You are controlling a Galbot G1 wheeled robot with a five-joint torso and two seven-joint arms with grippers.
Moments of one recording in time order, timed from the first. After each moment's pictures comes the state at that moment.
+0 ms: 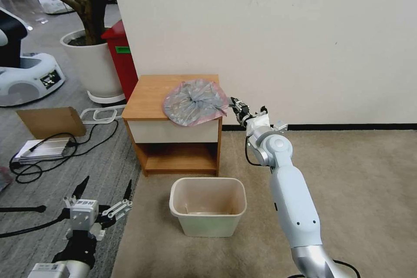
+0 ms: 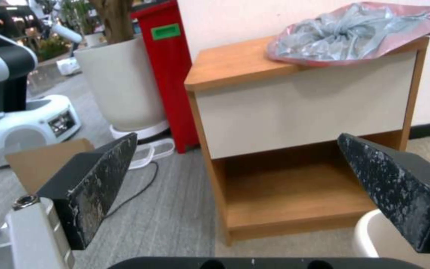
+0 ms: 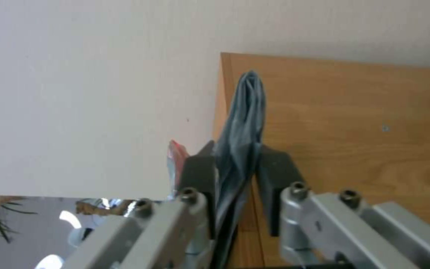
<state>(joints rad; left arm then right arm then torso) 2.15 -1.16 -0.72 -2.50 -0.20 -0.04 -0.25 -0.74 1.57 0.43 1.45 1.53 -0.29 0.24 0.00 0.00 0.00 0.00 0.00</state>
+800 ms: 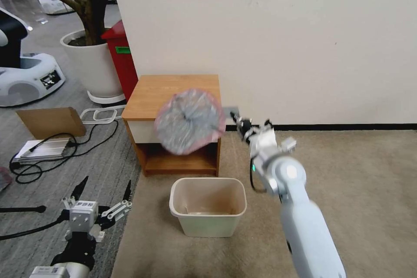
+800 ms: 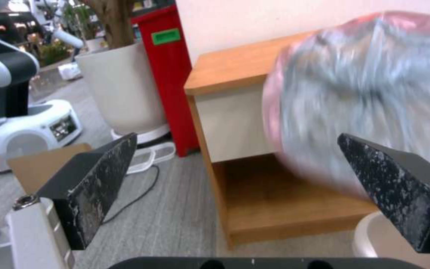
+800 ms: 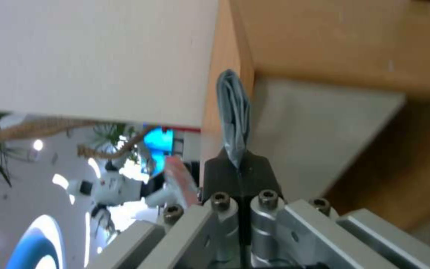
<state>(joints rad) 2.15 -1.17 -0.71 -2.50 -0.18 -0.05 -0.24 -1.19 1.50 0.31 2.01 1.51 -0.28 0.37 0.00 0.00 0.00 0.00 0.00</state>
